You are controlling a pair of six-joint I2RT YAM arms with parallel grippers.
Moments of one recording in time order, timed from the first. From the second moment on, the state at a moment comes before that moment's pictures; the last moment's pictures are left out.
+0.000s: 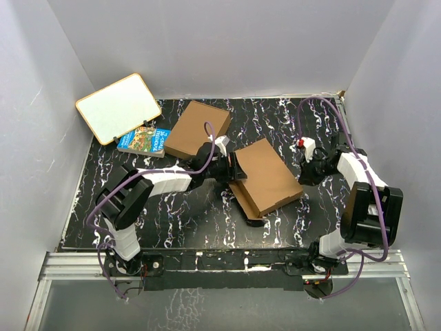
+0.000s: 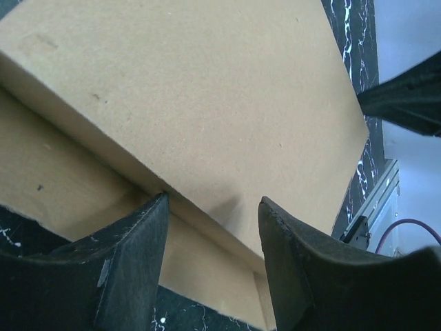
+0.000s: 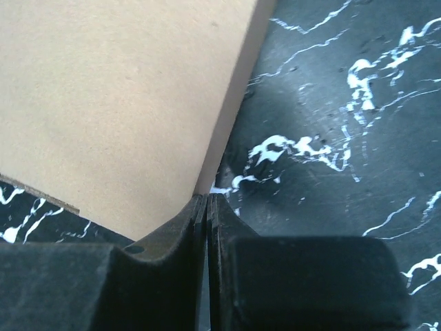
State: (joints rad) left arm -0.75 1.79 0.96 0.25 0.26 -0.76; right arm -0.23 1.50 0.95 -0.73 -0.66 -0.84
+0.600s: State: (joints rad) left arm -0.74 1.55 0.90 0.10 0.26 -0.43; right arm -0.23 1.33 0.97 -0.87 -0.66 -0.89
